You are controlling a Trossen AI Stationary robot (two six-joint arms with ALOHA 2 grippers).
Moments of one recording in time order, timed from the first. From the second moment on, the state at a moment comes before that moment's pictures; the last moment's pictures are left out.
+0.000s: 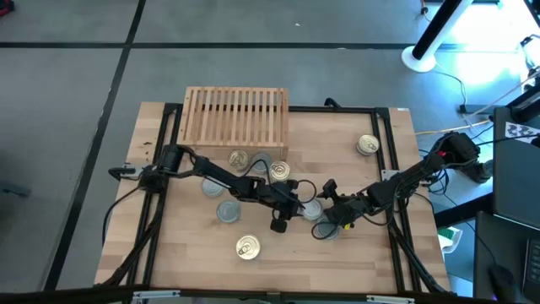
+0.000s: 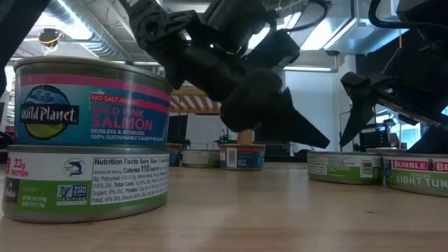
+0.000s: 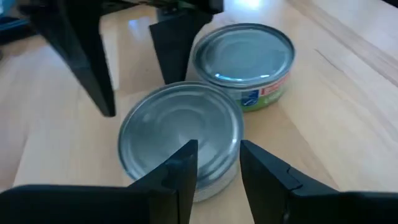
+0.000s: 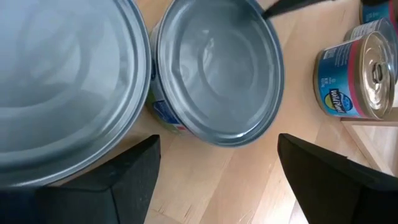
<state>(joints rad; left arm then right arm) -0.13 2.15 1.24 0.35 0.03 0.22 0.49 1.36 0.47 -0.10 0.45 -0.39</state>
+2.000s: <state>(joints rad) -0.14 2.17 1.35 0.09 -0.16 0.45 0.49 1.36 0.47 -0.10 0.45 -0.39</state>
